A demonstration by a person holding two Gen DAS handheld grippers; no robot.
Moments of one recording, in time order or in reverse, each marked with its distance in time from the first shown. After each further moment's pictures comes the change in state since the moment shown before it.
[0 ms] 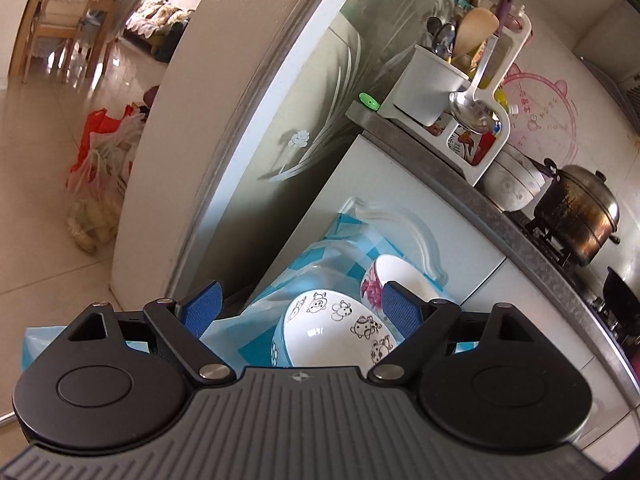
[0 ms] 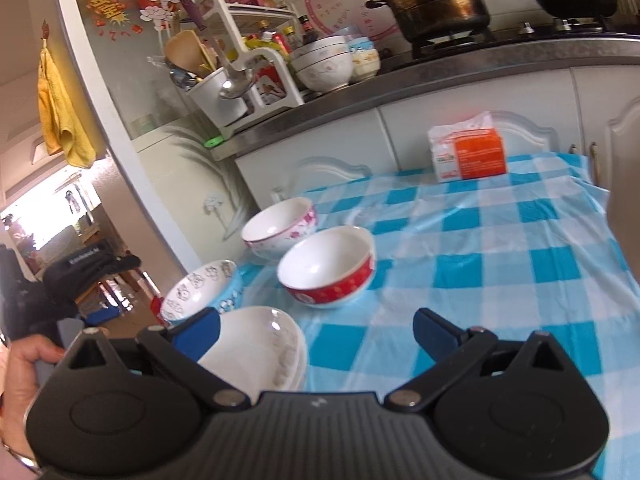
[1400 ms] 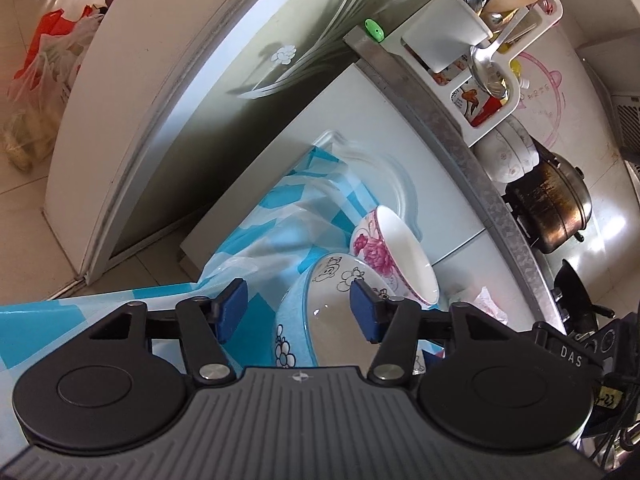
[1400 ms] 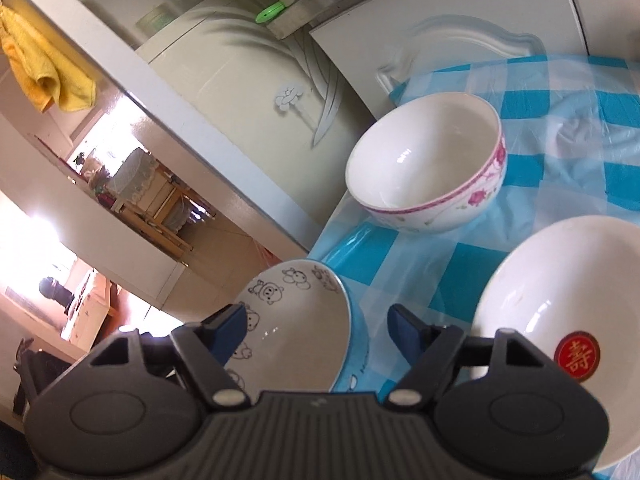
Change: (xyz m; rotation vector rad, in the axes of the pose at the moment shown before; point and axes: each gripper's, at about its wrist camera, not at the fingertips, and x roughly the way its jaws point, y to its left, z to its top) left arm 0.053 0.030 -0.006 -0.114 0.226 -0.186; right arm 0.228 0.050 0.050 0.062 0.419 0.304
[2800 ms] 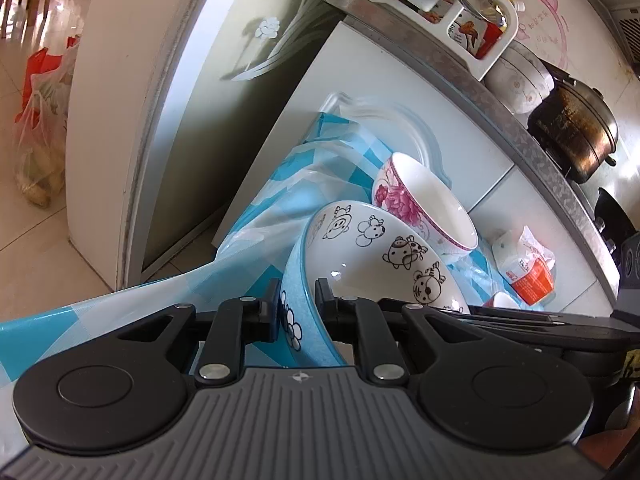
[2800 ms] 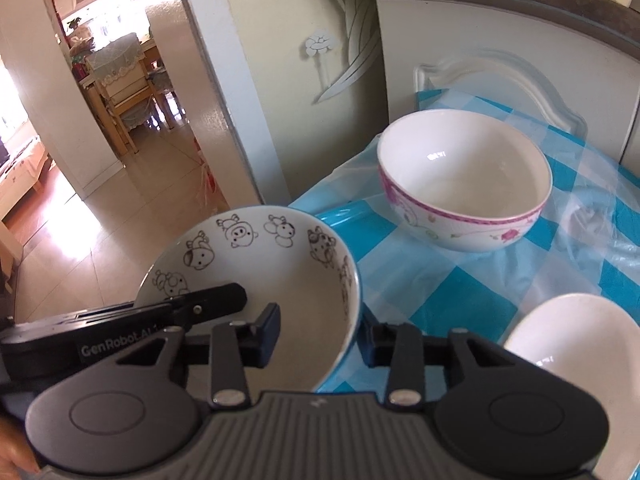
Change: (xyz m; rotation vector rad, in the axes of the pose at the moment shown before) left arm 0.020 -0.009 -0.011 0.187 0.068 0.108; right arm 0.041 0.036 -0.013 -0.372 0.089 -0.257
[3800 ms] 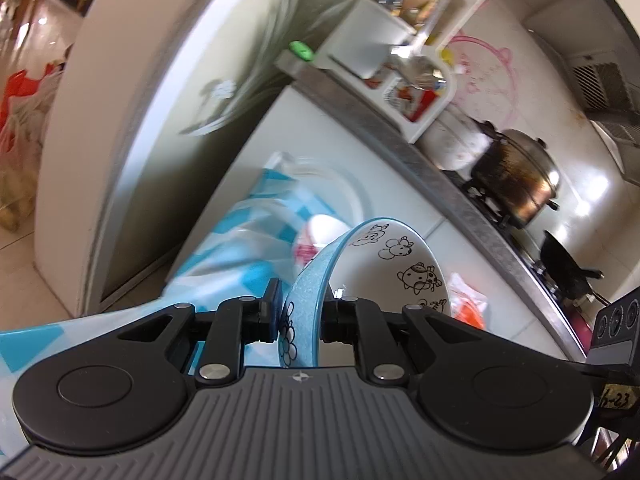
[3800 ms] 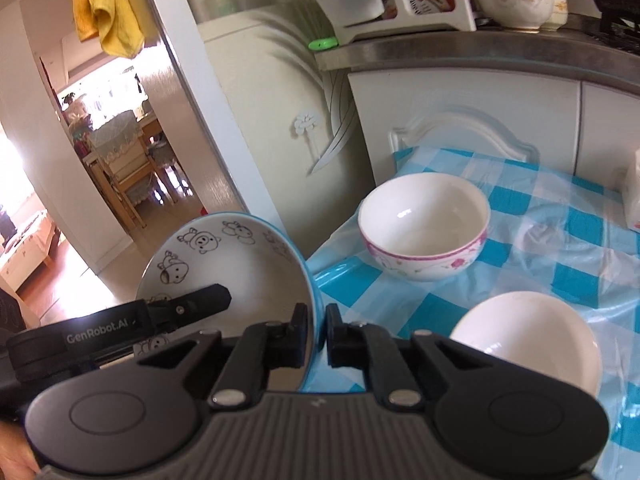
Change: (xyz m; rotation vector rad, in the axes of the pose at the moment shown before) left arm -0.059 -0.033 0.006 -0.017 -0.139 -0.155; right arm -0.087 -0.005 -0.009 0.124 -0.211 0.030
